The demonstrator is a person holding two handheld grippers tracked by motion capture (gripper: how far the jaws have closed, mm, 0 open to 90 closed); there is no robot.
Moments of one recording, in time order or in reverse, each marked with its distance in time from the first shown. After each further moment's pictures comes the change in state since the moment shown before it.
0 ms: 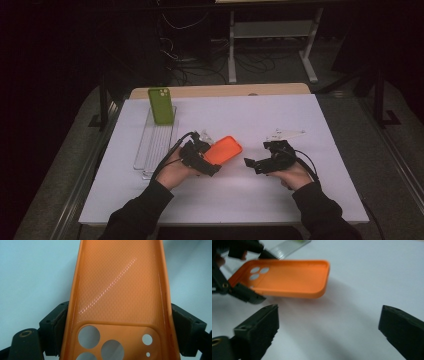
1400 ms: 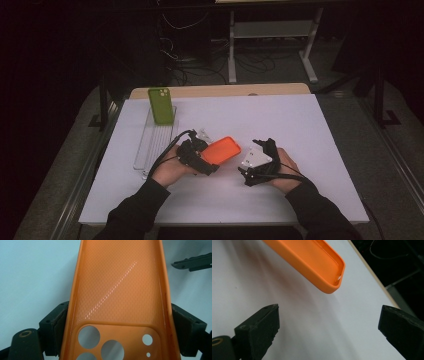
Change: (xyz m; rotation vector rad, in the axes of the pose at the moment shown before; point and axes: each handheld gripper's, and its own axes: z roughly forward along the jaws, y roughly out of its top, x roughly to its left) left arm 0.006 0.001 -0.007 -0.010 -0.047 0.007; right arm 0.045 -0.014 0.030 0.031 -0.294 -0.647
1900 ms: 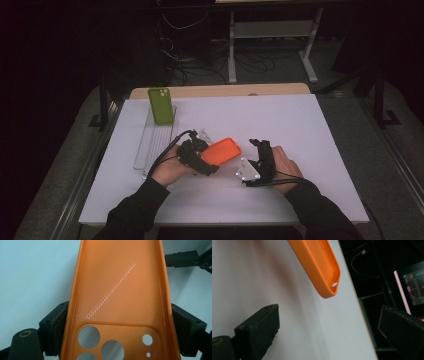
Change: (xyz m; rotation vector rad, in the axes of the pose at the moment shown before) left arm 0.001 0.001 0.000 0.034 -0.015 0.024; right arm 0.016 0.000 0.005 0.004 -0.177 -0.345
